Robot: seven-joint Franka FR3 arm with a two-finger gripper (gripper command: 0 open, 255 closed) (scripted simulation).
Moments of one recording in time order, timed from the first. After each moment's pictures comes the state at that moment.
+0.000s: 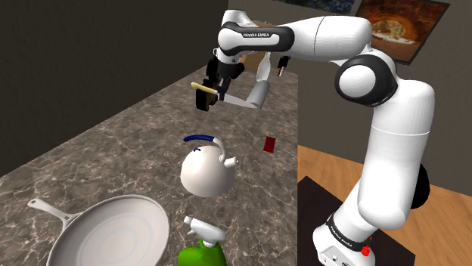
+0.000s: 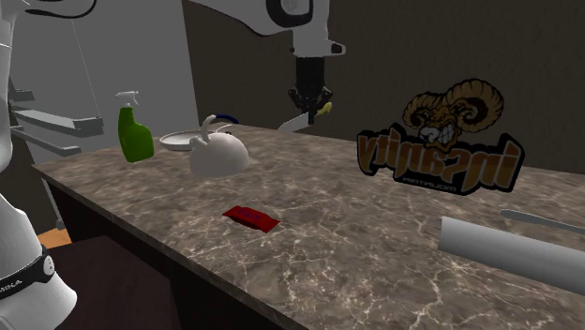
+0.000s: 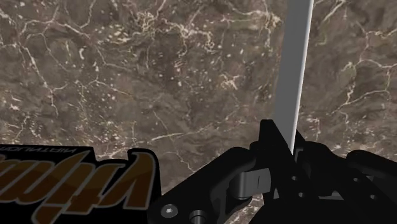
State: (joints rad) arm 0.12 0.36 -0.05 -1.44 0.03 1.81 -0.48
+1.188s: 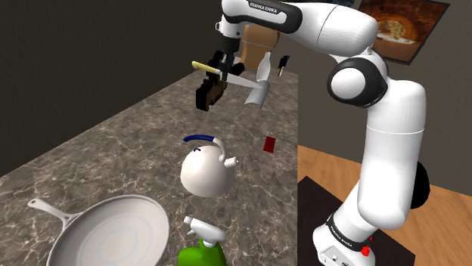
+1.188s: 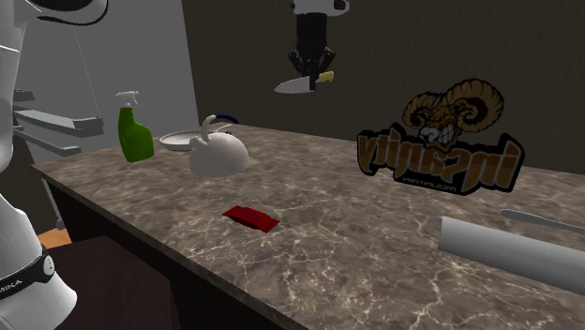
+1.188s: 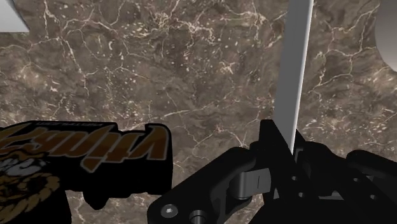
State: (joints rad) arm 0.11 0.41 -0.05 -1.11 0.03 1.54 -0.48
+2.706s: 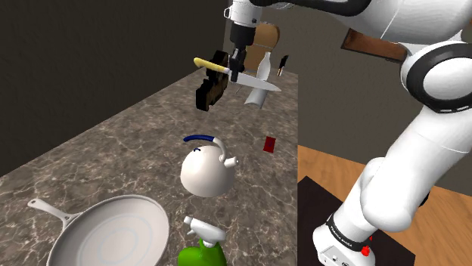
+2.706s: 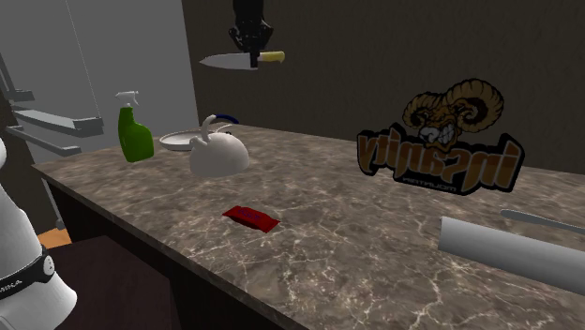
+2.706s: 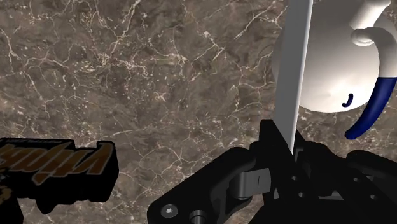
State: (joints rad) arm 0.23 -0.01 0.01 -1.55 0.00 1.55 -0.31
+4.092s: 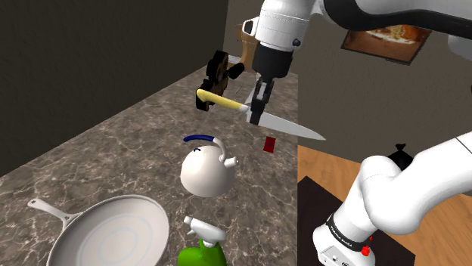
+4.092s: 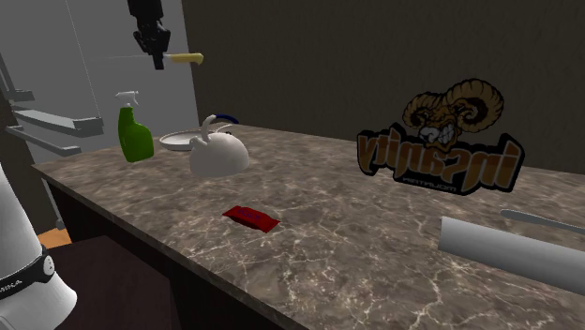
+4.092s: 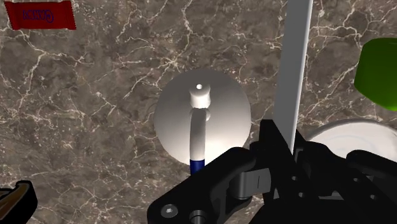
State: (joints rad) arm 0.39 -0.48 0.24 -2.01 0.11 1.57 0.05
